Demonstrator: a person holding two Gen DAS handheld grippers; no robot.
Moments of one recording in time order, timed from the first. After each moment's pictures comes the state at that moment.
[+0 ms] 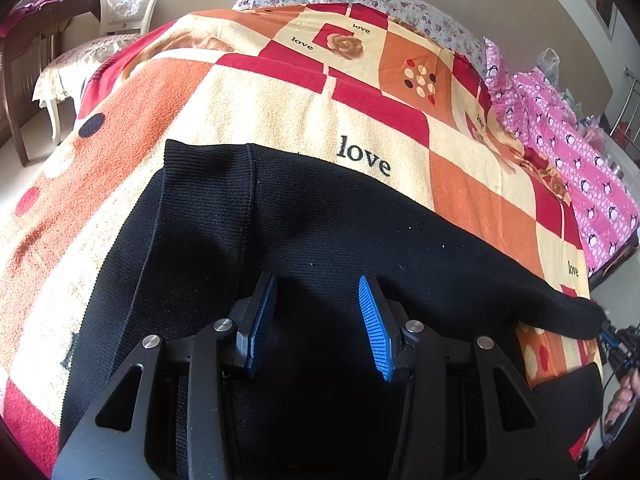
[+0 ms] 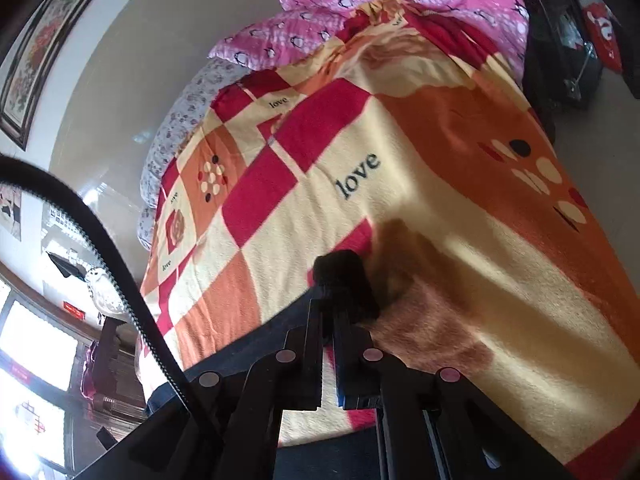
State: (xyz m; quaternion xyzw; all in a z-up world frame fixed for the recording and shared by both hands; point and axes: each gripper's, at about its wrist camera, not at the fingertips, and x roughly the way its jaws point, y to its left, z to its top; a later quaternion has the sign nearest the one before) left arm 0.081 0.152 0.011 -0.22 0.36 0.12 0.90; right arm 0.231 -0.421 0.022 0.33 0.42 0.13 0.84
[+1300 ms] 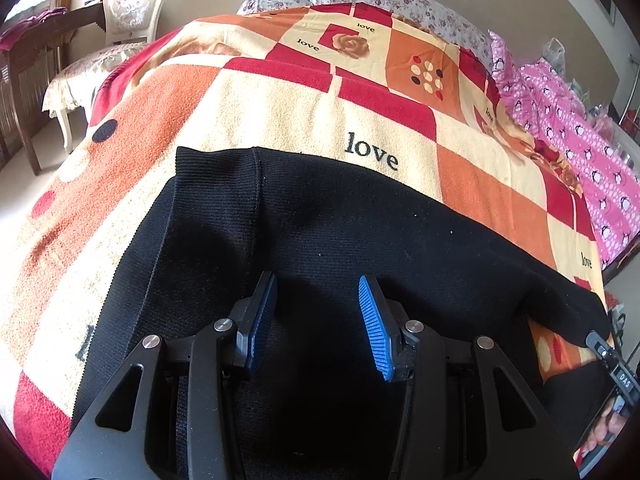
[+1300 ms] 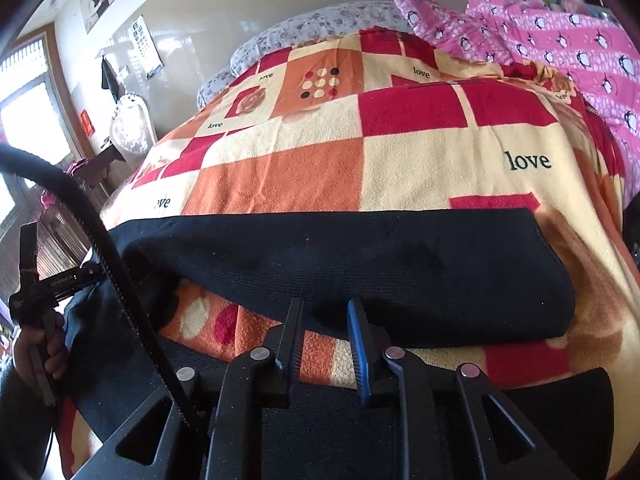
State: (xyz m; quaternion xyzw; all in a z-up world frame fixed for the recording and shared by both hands) left arm 0.077 0.147 0.010 -0.20 0.37 0.14 0.90; right arm 0.182 -0.279 0.005 0.03 0.38 0.27 0.88
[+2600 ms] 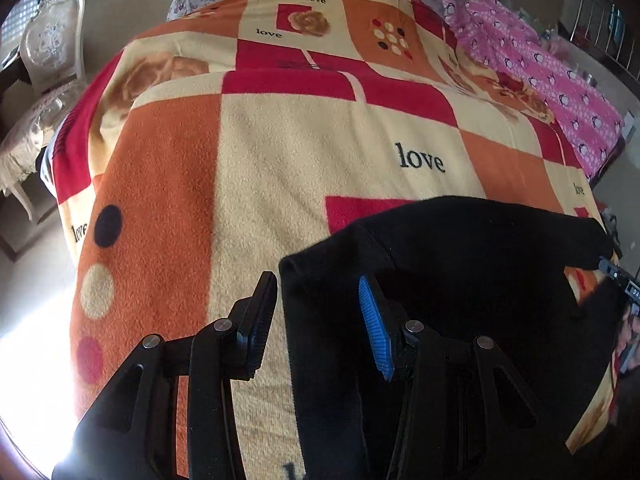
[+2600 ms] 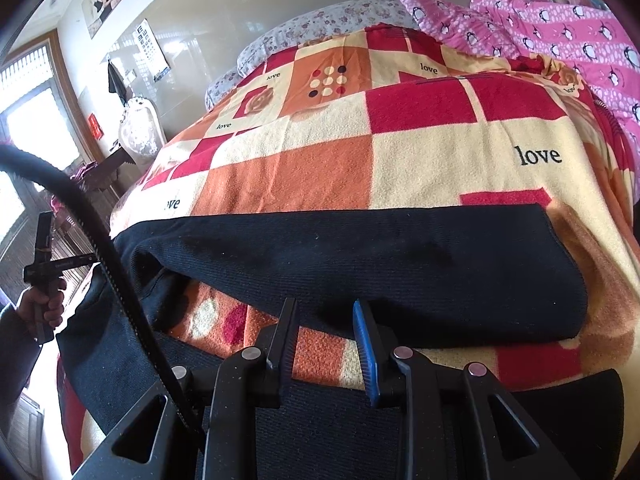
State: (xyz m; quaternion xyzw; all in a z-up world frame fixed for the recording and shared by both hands) left arm 0.099 0.247 0.028 -0.09 0.43 0.02 0.90; right arm 0.187 -0.278 0.003 0.04 0.39 0.29 0.87
